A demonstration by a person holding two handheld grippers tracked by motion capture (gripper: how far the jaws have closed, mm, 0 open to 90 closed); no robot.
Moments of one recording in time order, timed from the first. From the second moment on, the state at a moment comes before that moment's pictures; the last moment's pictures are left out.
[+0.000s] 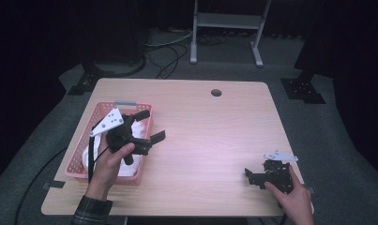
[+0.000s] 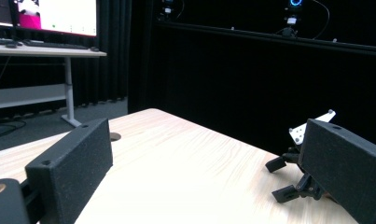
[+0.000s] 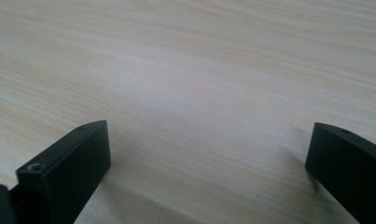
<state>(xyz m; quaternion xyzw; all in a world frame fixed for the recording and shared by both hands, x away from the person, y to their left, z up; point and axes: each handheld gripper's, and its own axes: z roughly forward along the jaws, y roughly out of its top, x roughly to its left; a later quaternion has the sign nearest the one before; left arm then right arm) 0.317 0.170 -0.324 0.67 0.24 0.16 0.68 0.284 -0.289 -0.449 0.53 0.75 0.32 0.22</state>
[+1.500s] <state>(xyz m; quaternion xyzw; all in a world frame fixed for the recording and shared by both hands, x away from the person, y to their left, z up) 0.324 0.240 -0.328 0.68 0.28 0.19 0.65 0.284 -0.289 -0.449 0.53 0.75 0.32 0.22</state>
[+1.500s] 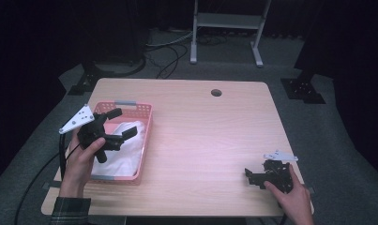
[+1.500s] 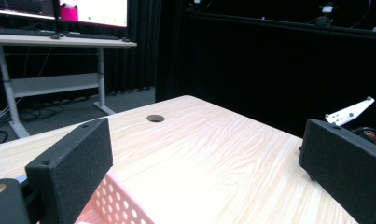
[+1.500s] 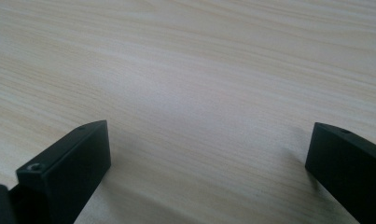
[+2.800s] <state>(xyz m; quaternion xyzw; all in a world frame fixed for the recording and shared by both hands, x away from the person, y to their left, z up) 0.331 0.289 -0.335 0.69 0.32 0.22 0.61 0.284 -0.289 -0.449 0.53 0.75 0.32 0.22</state>
